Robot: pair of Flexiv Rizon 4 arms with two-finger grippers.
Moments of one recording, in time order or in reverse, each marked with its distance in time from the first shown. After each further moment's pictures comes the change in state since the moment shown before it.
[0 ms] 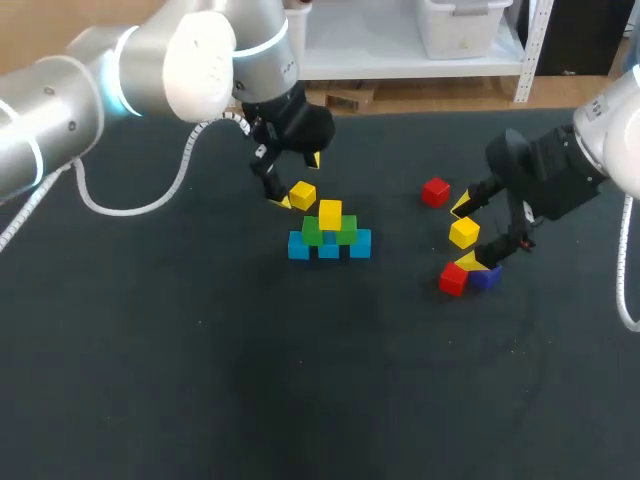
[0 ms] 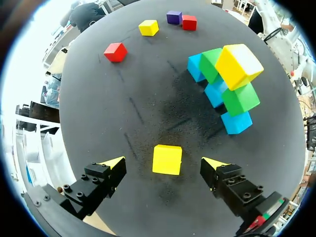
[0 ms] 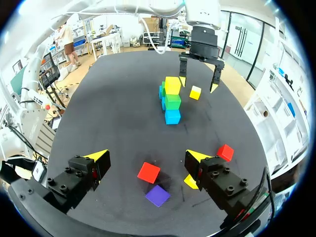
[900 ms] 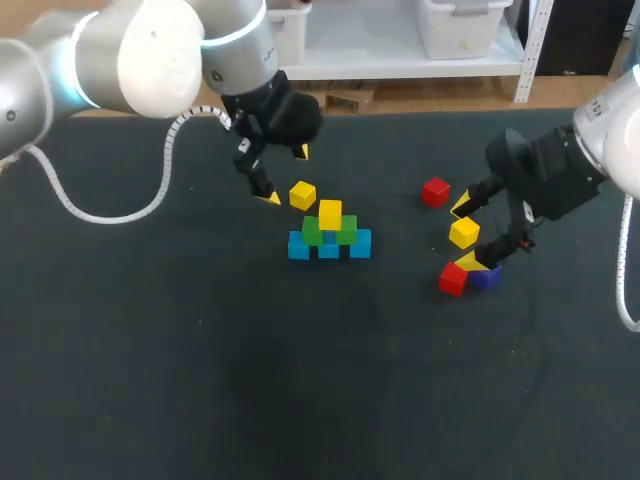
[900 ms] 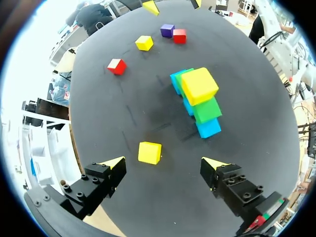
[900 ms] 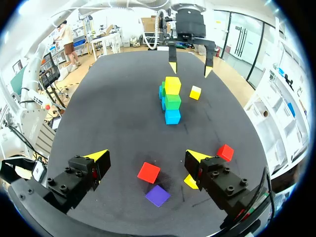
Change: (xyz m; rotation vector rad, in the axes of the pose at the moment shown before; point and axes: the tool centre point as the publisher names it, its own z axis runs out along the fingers) left arm -0.010 -0.028 -0.045 -0.051 0.000 -0.033; right arm 0.000 0.000 0.000 0.000 0.000 0.000
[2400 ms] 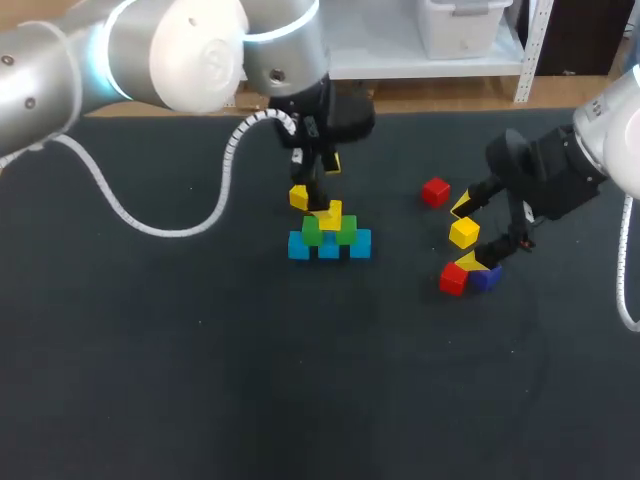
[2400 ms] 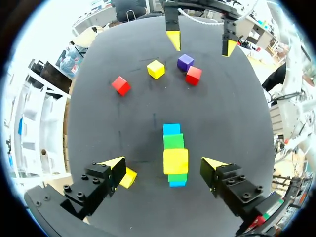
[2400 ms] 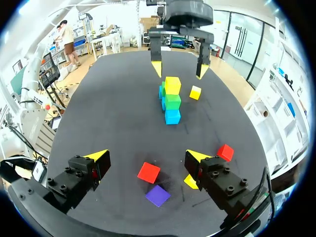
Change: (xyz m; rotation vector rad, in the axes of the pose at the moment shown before) left arm -0.083 -0.027 -0.030 0.042 -0.024 -0.340; right arm 0.000 0.000 0.000 0.000 0.000 0.000
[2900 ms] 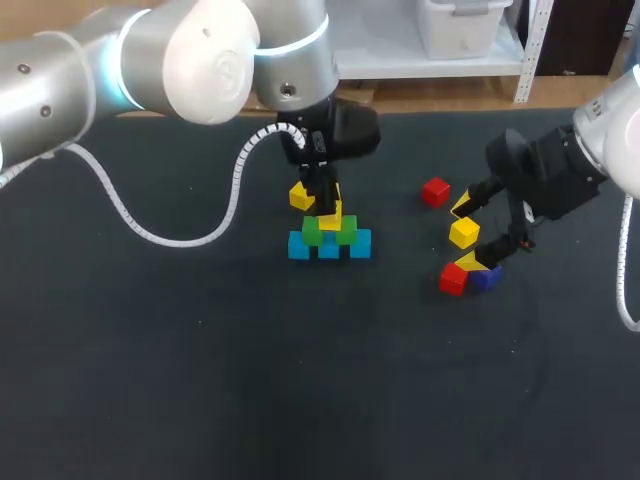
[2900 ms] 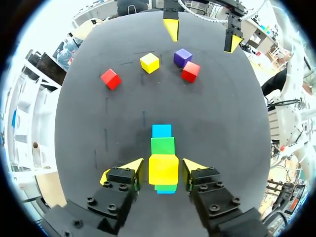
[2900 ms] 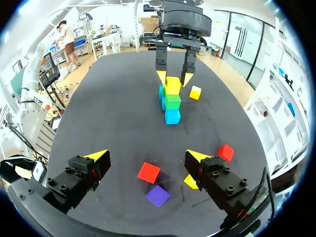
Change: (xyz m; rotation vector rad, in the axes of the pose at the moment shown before) left arm -0.005 -0.017 0.027 0.070 0.018 -0.069; right arm 0.000 0.000 0.000 0.000 0.000 0.000
